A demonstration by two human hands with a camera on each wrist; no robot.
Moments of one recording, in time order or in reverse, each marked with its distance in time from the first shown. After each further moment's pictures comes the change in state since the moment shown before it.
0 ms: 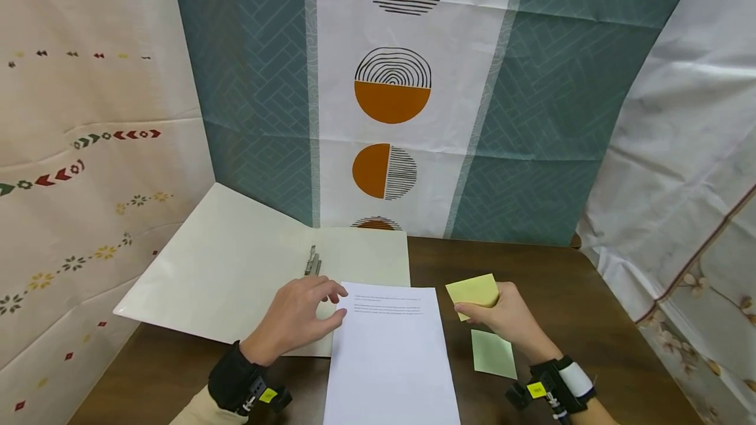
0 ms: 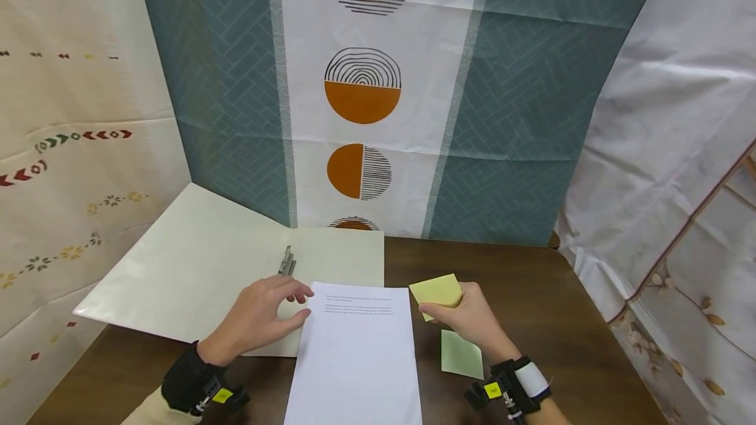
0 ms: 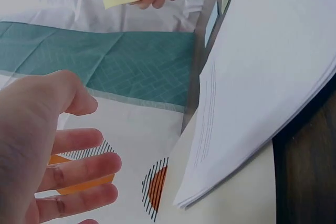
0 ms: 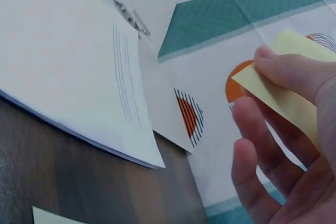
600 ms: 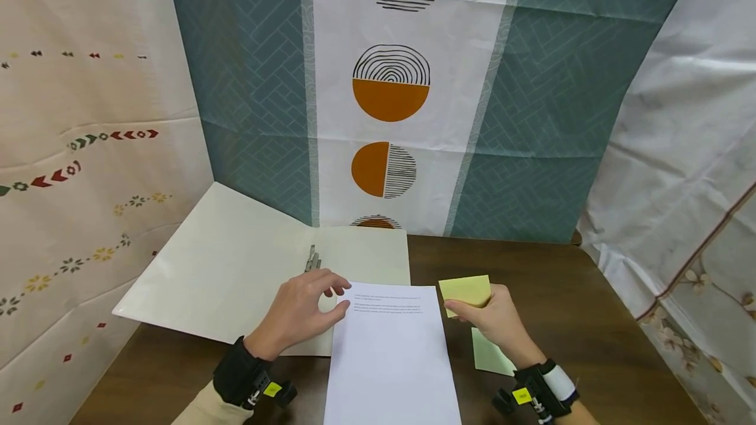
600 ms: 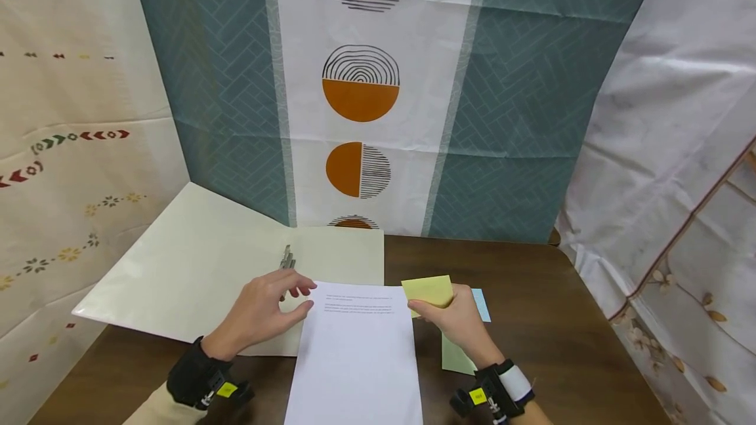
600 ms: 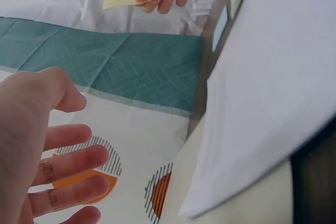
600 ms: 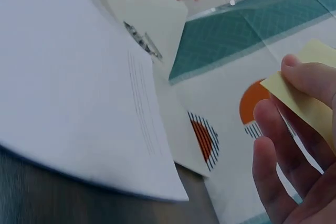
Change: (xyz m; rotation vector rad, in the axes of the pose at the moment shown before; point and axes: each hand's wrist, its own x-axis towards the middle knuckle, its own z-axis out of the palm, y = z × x) left_hand 0.010 0.002 0.002 -0.091 0.060 0.033; right_hand -0.003 -0.003 0.028 0.091 0.113 0.004
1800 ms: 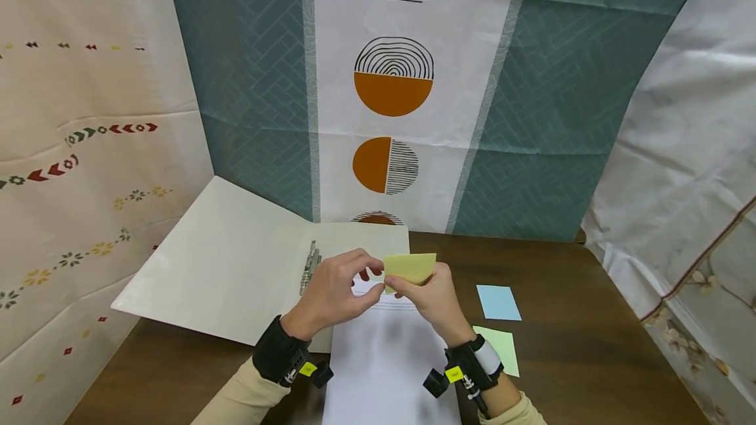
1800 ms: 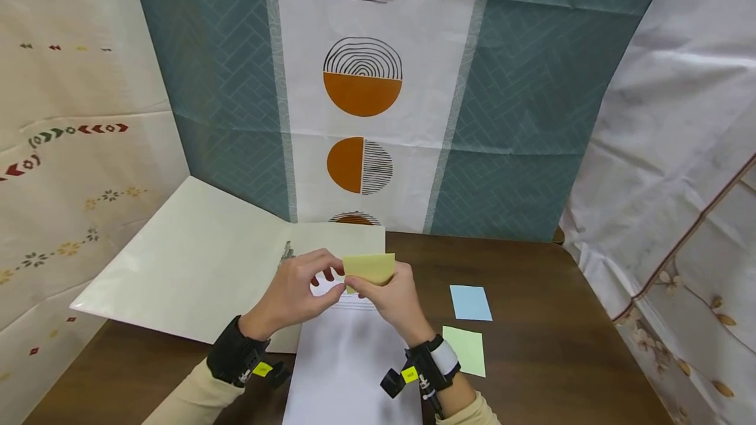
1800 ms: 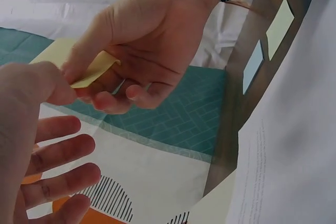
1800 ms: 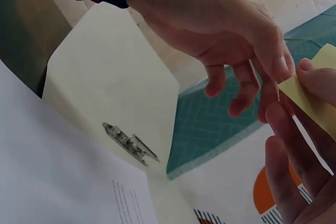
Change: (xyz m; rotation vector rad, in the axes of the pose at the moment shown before) left_hand 0.046 0.031 0.017 -0.137 0.063 0.129; right_hand 0.028 -0.042 0.093 0.228 -0.058 -0.181
